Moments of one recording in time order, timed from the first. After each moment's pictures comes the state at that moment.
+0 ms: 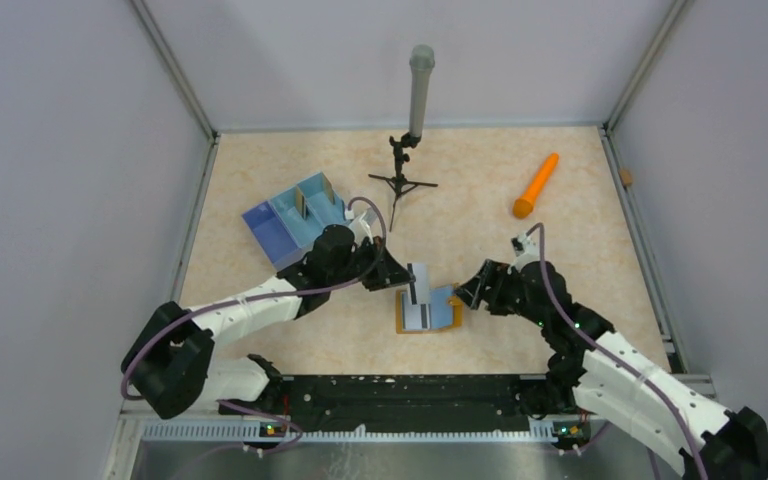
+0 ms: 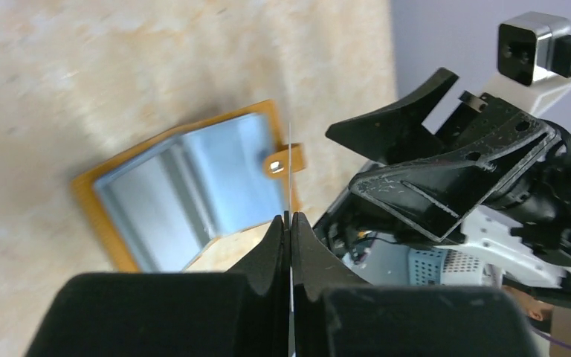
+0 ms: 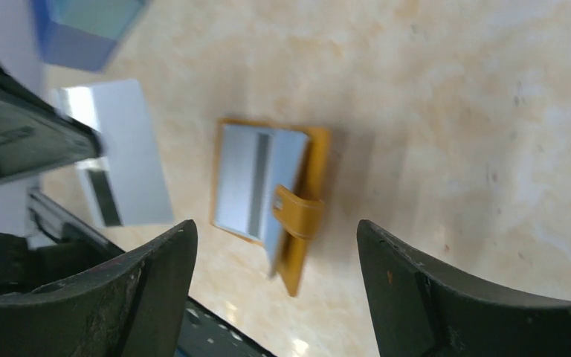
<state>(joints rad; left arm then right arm) -0.70 1.26 0.62 0.26 0.41 -0.96 0.61 0.63 0.35 -0.17 -0.08 0.76</state>
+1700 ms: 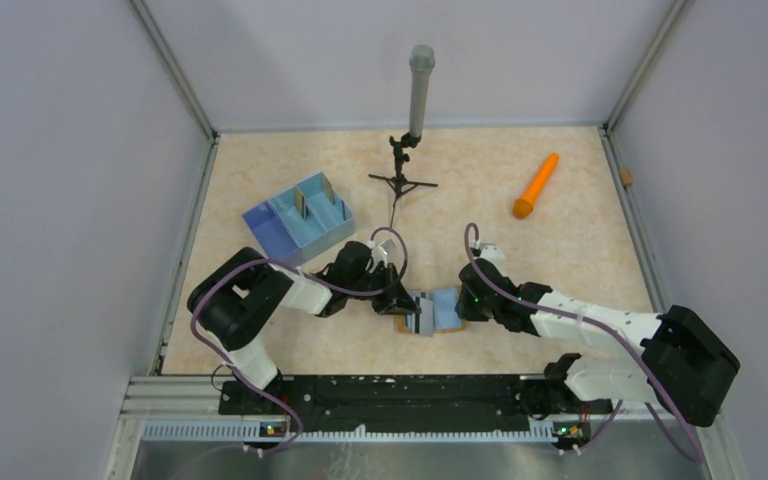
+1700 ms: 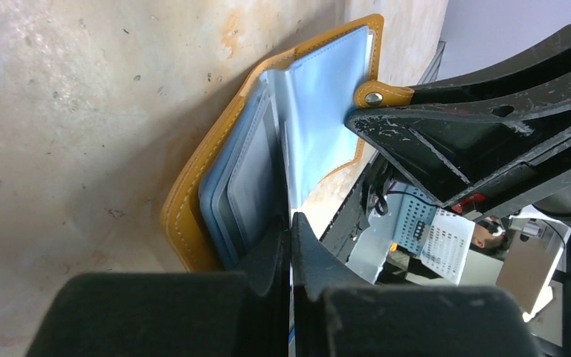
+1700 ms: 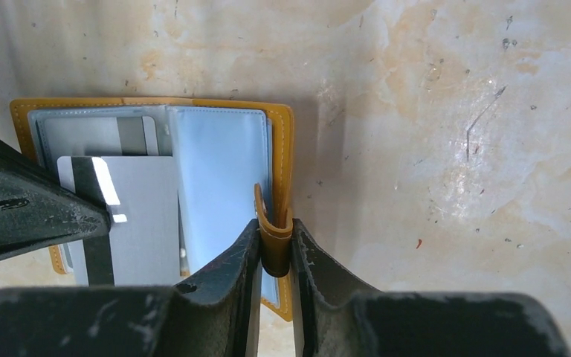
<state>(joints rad) -0.69 1.71 0.54 0.54 0.65 -1.02 0.85 1.18 0.51 -0.28 0.24 0.80</state>
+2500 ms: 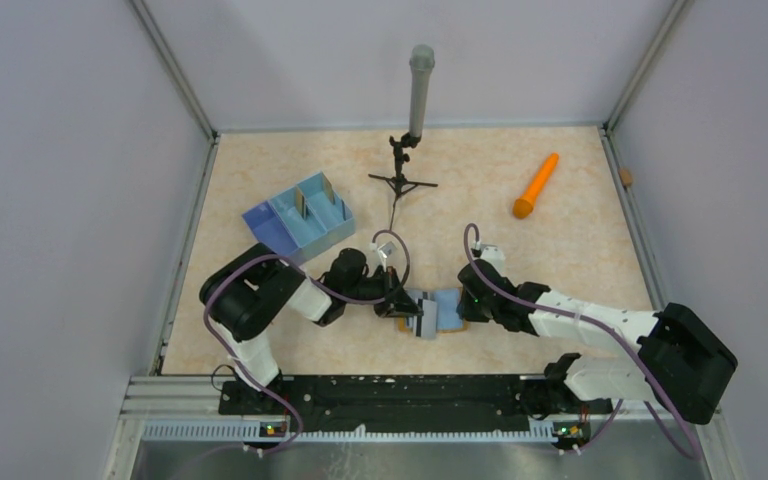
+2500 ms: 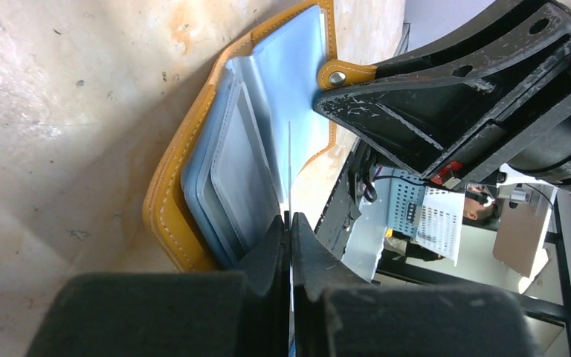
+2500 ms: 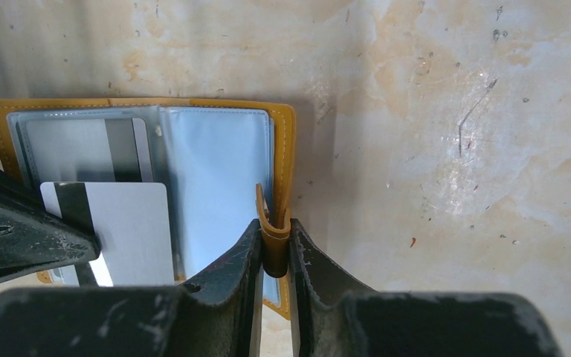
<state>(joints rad) -0.69 1.78 0.47 0.84 0.72 -1.05 0.85 1.19 0.51 -0.29 0.25 0.82</state>
